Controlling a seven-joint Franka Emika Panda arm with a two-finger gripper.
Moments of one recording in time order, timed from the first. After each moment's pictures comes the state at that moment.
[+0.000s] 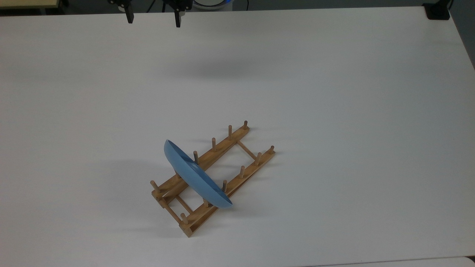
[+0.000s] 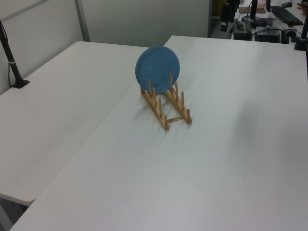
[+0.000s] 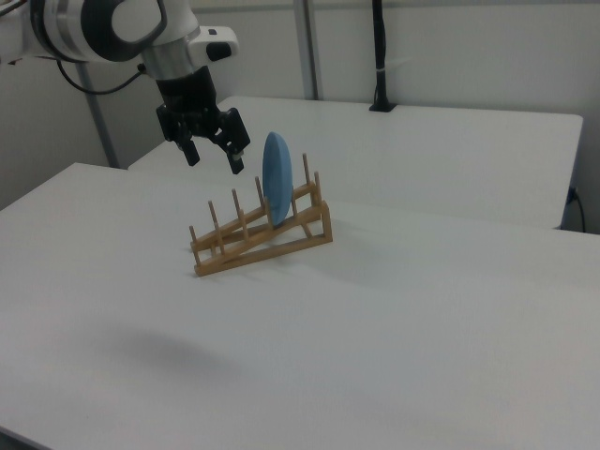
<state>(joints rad) -0.07 -0.01 0.00 -1.63 -0.04 1.75 -0.03</state>
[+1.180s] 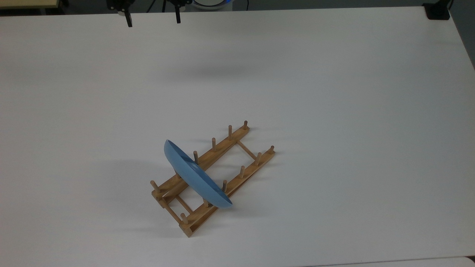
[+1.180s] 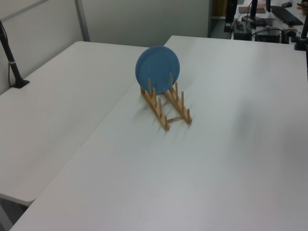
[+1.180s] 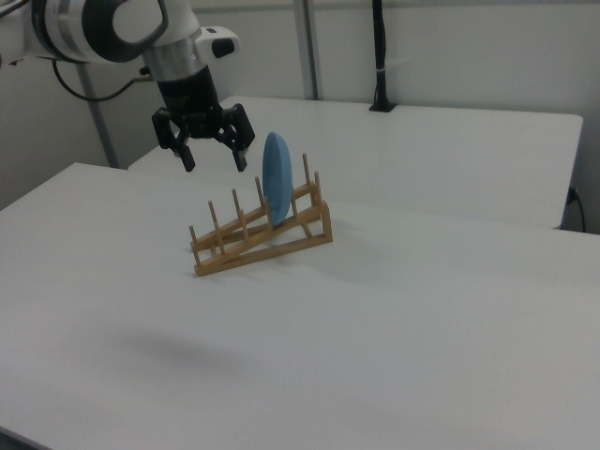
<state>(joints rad) -0.07 -0.01 0.00 -1.63 -0.04 1.74 -0.29</state>
